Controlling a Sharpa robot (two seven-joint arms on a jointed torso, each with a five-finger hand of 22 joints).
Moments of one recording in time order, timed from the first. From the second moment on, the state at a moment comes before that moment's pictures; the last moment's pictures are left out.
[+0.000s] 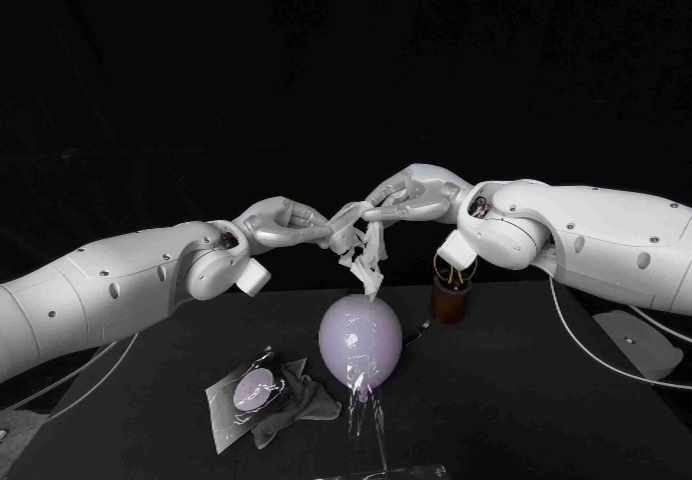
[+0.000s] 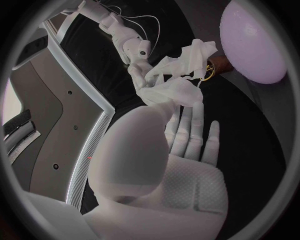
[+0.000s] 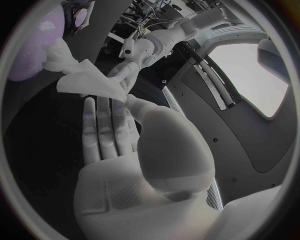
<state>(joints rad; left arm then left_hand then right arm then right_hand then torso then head) 1.39 -0.67 -0.11 1.16 -0.32 0.10 0.27 1.57 -0.08 0.56 0.22 0.05 0.91 0.18 0.51 0.30 0.98 0.16 0.16 0.06 0.67 0.14 0.83 0.33 0.08 0.49 0.30 0.07 0.06 1.54 -0.65 -0.17 1.30 -0.43 0.00 0.18 1.44 -0.06 0.48 0.06 0.05 1.03 0.14 0.32 0.47 1.34 0.08 0.14 0.07 1.06 0.08 0.27 0.40 0.18 0.87 0.22 0.15 0.39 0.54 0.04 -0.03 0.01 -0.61</state>
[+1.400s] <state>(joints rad) 1.51 -0.67 -0.09 1.18 -0.44 -0.03 0.25 1.46 -0.10 0.66 0.14 0.04 0.89 0.18 0.54 0.36 1.00 0.16 0.29 0.11 0.34 0.19 0.82 0.29 0.09 0.68 0.29 0.12 0.09 1.51 -0.64 -0.18 1.27 -0.48 -0.08 0.15 1.37 -0.12 0.47 0.07 0.04 0.95 0.19 0.27 0.44 1.22 0.13 0.07 0.06 1.03 0.11 0.24 0.41 0.17 0.86 0.23 0.14 0.38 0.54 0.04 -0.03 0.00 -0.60</state>
